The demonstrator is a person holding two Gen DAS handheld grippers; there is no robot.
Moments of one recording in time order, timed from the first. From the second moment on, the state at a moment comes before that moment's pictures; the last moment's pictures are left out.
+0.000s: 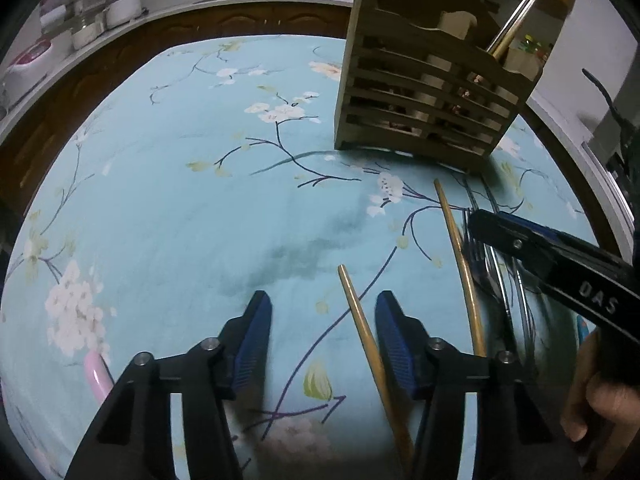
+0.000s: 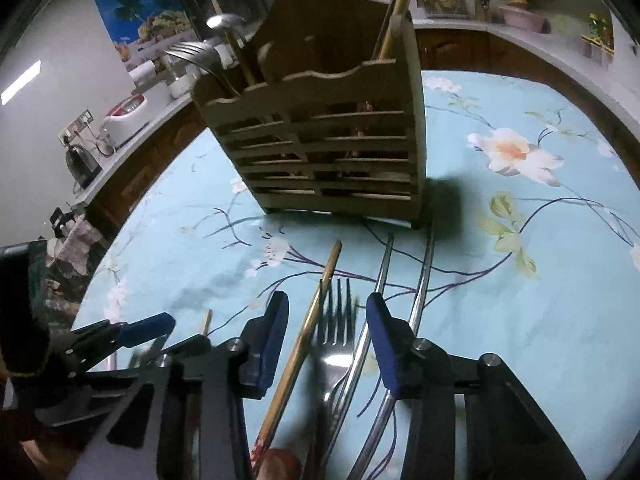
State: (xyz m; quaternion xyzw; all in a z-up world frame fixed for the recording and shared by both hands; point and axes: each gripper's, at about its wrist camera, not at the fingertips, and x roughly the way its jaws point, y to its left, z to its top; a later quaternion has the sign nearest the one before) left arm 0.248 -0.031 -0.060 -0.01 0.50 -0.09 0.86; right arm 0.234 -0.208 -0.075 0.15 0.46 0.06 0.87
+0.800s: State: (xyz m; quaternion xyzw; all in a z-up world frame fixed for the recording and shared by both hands) left arm 0.265 0.006 -0.058 -0.09 0.53 -0.12 0.83; right arm 0.247 -0.209 -0.086 0.15 0.48 0.07 0.86
